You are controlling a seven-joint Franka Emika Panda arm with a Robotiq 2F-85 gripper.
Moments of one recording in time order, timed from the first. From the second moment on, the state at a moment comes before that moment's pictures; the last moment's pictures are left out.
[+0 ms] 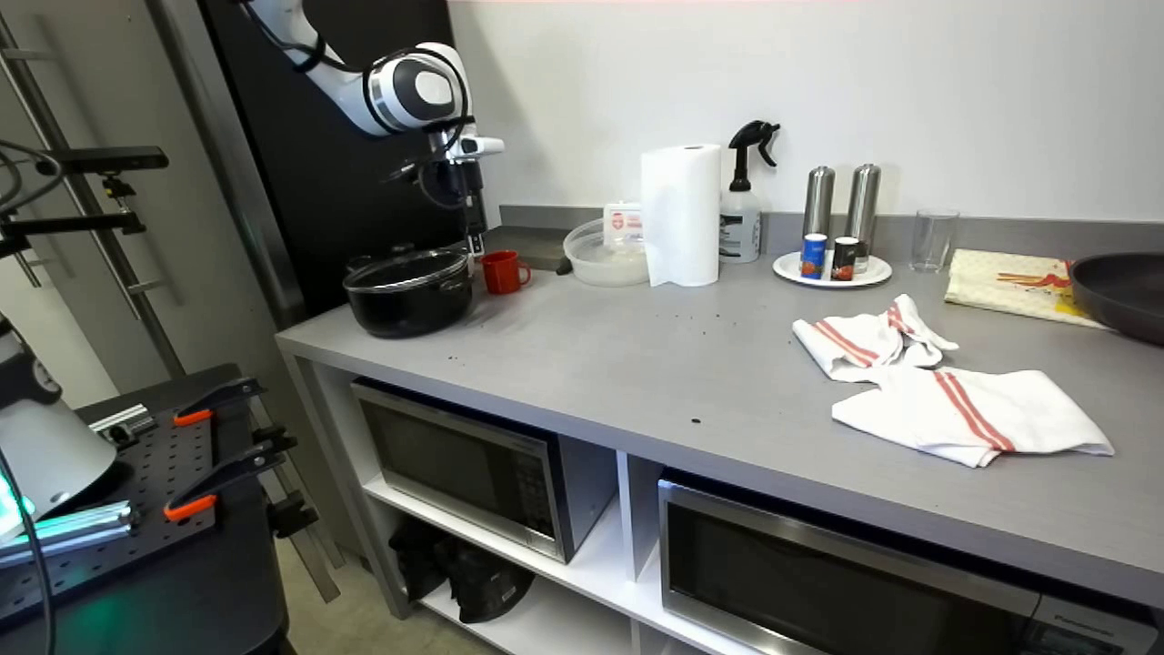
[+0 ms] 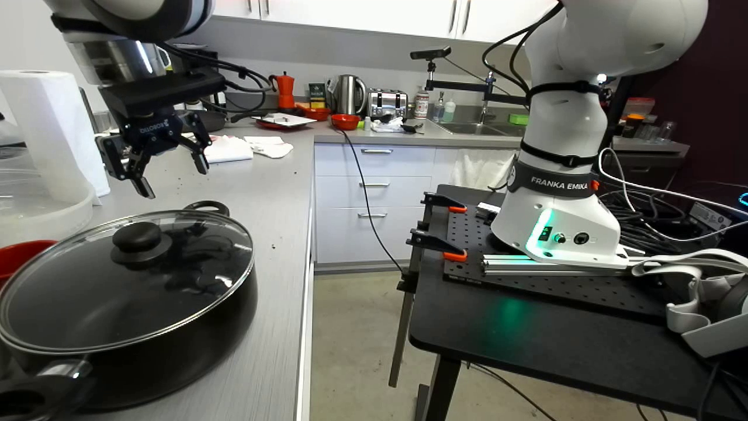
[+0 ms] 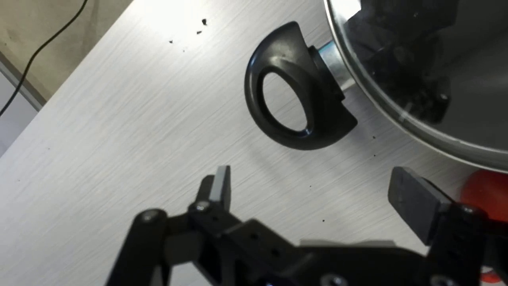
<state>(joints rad) 0.33 0.57 -0.02 -1.78 -0.20 2.25 0.75</state>
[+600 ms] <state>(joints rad) 0.38 0.56 -0.02 -1.83 -0.24 2.30 0.85</state>
